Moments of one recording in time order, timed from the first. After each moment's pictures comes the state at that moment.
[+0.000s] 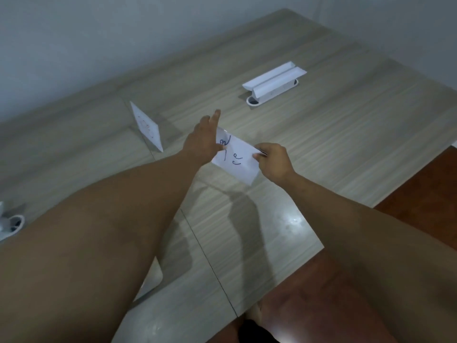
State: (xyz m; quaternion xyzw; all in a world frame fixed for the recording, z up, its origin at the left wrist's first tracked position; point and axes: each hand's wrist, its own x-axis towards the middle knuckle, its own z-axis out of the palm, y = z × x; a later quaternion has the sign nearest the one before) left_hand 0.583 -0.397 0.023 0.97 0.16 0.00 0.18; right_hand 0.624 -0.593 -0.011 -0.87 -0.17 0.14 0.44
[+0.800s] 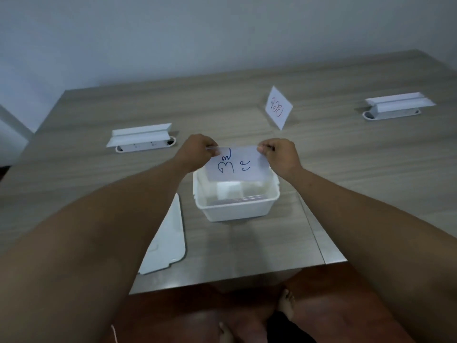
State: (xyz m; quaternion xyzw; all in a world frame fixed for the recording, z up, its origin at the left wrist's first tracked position) left_hand 0.148 -0.238 0.069 0.89 0.36 0.09 0.28; right_hand 0.322 -0.409 0.049 -0.80 -0.38 0.15 0.44
